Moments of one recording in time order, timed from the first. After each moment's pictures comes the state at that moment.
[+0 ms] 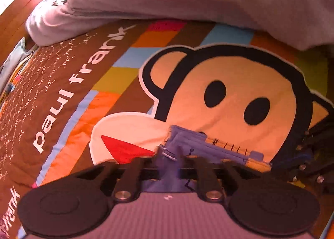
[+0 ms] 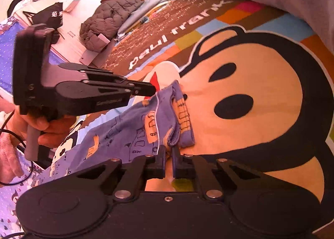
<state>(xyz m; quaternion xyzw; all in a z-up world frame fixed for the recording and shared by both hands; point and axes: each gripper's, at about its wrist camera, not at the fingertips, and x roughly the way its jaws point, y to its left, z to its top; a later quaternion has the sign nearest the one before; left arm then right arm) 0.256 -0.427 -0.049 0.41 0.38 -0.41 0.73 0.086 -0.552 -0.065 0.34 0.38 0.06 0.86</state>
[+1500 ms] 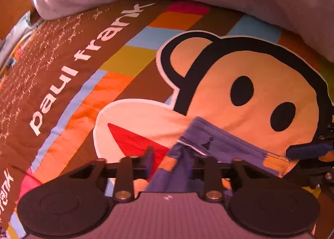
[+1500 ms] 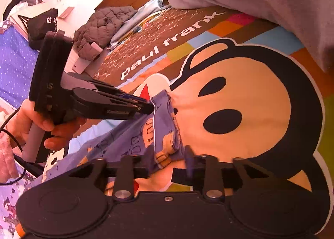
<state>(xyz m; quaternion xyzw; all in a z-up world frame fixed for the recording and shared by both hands) 0.297 -0.430 -0.061 0.37 0.44 -0.37 0.72 0.091 -0.561 -0.062 0.32 0.35 0.02 0.88</state>
